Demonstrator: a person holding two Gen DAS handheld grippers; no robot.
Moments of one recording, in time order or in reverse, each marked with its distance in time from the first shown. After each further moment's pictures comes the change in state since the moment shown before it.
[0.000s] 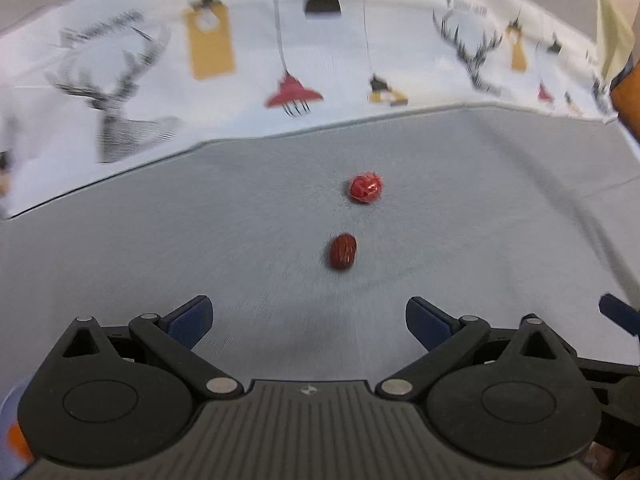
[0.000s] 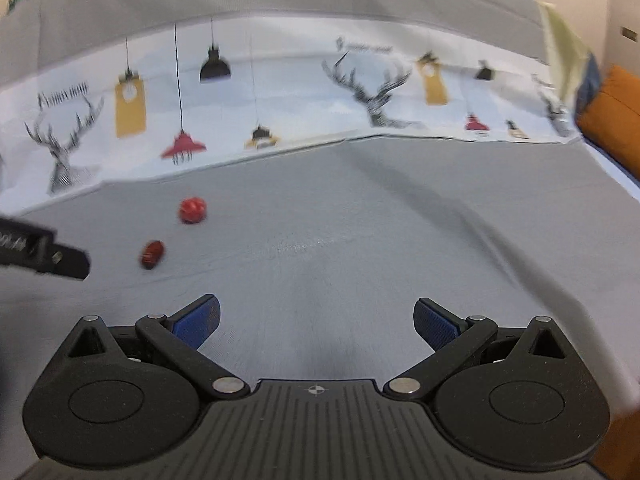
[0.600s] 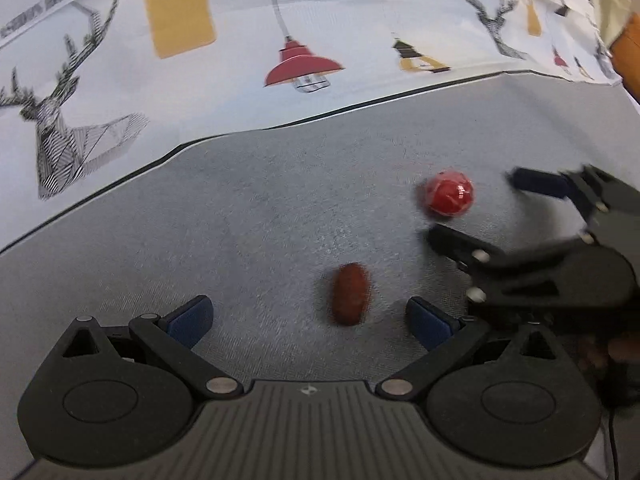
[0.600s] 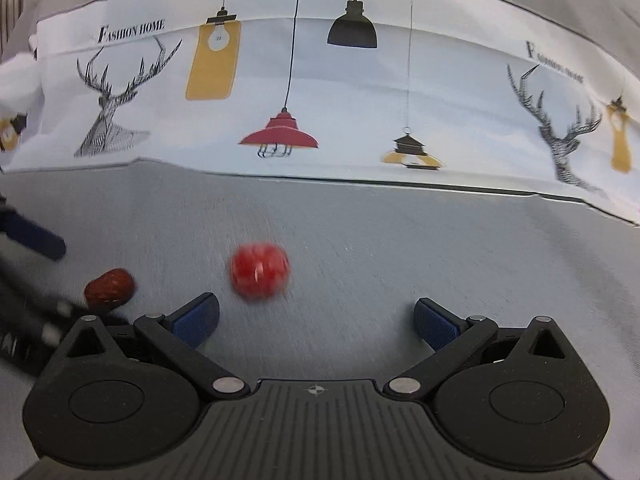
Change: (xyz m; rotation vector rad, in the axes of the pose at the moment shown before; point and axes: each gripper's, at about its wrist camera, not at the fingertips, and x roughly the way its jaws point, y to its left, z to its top) left arm 0.097 0.052 0.029 0.129 0.009 -0.054; right arm 0.167 0.085 0.058 -0.251 -0.049 0.295
